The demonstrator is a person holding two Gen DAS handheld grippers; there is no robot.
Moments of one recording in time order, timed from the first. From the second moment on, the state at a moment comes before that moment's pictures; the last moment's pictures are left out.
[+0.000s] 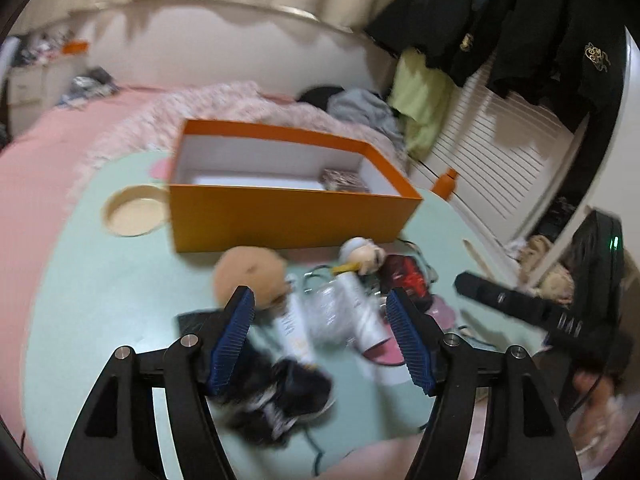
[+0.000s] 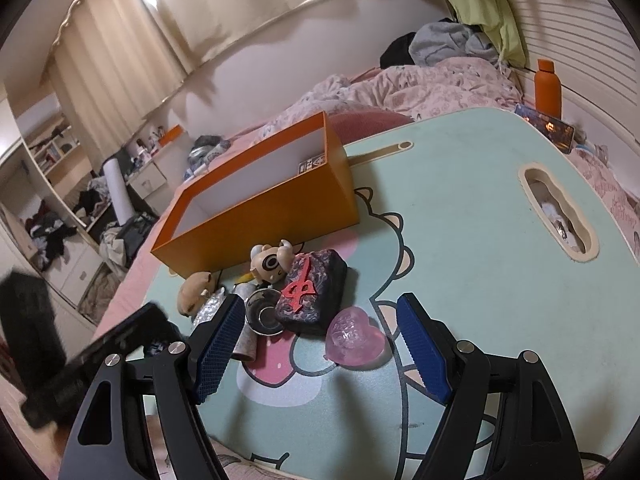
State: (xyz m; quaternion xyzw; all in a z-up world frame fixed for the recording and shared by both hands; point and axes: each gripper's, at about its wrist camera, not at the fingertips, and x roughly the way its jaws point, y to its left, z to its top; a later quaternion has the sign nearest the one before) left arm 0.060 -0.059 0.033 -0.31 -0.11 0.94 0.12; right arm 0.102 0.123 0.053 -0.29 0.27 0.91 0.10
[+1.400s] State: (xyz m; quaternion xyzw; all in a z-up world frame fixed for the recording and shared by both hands) left arm 0.061 -0.072 0.020 -0.31 -0.16 0.92 0.15; right arm -0.157 0.140 0.085 -0.56 0.06 0.81 0.16
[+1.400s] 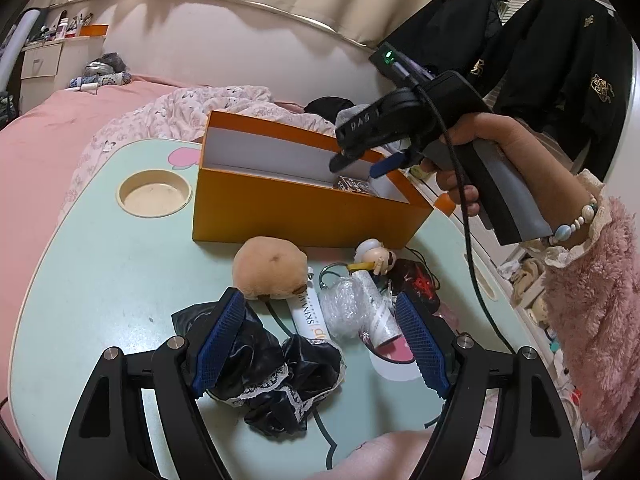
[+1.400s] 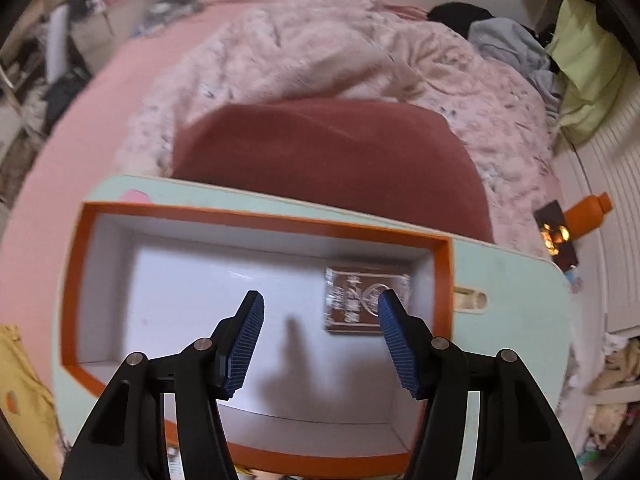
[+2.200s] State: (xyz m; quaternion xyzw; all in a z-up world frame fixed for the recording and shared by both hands) left arm 0.059 -0.074 0.018 -0.31 -0.17 0.92 0.16; right arm -0.161 0.103 0.060 -0.63 -0.35 0.68 -0.11
